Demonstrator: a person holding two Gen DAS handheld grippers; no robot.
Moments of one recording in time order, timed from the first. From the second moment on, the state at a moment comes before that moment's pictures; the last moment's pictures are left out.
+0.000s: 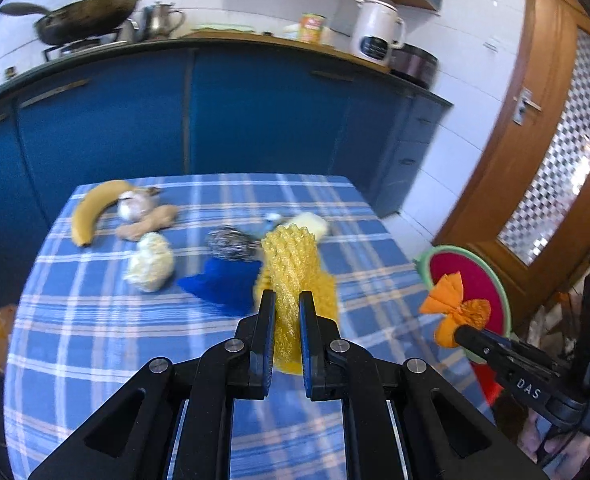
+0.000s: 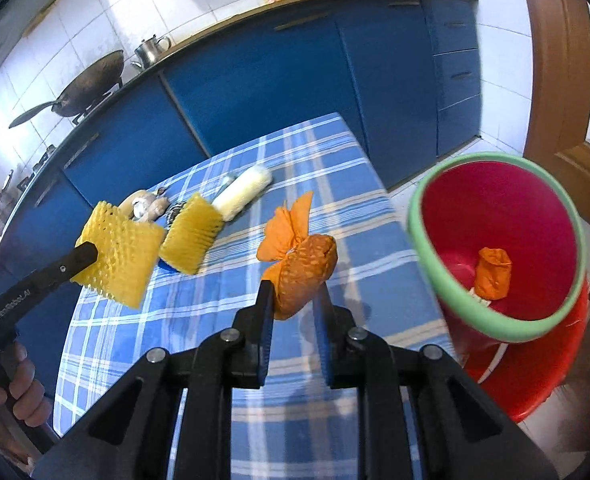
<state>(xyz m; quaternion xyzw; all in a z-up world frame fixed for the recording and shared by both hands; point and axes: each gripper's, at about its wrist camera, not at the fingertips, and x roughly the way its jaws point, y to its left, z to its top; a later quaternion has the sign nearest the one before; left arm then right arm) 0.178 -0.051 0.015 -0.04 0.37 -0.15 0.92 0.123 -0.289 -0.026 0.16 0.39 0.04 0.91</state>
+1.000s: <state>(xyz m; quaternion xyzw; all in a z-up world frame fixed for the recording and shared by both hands) 0.203 -0.257 -0.001 0.05 0.39 -0.28 0.88 0.099 -0.444 -0.046 0.22 0.38 -0.07 0.90</state>
